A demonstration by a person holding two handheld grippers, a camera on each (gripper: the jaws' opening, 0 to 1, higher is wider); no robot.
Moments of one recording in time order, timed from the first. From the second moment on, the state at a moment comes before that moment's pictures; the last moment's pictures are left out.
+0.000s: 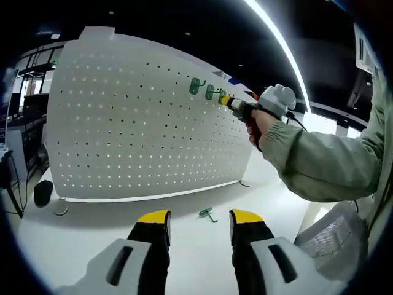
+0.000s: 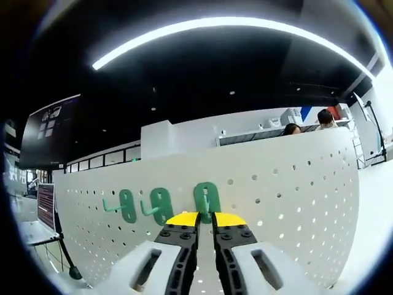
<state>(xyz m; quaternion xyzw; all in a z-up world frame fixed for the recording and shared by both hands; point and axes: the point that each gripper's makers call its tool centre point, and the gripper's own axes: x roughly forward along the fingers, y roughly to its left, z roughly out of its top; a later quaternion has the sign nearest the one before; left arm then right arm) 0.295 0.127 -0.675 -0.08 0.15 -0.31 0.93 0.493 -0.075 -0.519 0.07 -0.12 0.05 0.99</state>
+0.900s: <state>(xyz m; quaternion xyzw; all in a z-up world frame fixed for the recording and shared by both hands) 0.278 0.138 -0.661 -0.08 0.13 -0.30 0.94 0.404 -0.053 -0.611 0.00 0.04 0.13 0.99</state>
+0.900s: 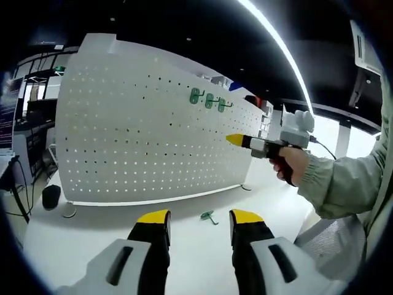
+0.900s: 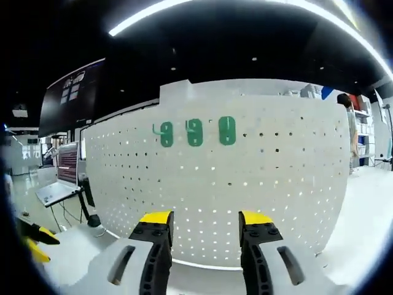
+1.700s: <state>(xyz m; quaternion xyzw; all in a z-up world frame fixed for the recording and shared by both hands) 0.258 0.143 -0.673 -0.04 0.15 -0.30 0.94 0.287 -0.044 -0.666 -0.01 0.14 0.18 0.97</state>
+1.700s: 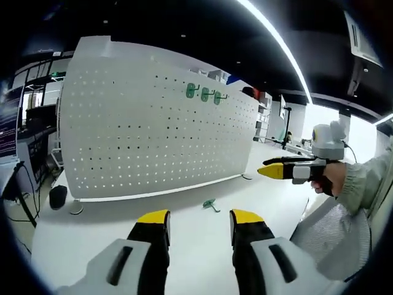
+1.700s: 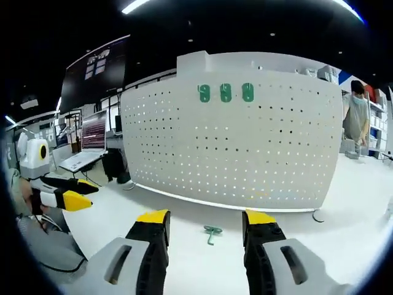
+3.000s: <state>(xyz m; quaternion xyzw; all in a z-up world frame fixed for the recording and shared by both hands) 0.343 0.039 -0.737 0.22 0.22 -0.47 0.83 0.263 -0.028 -0.682 0.07 0.15 0.25 0.95</state>
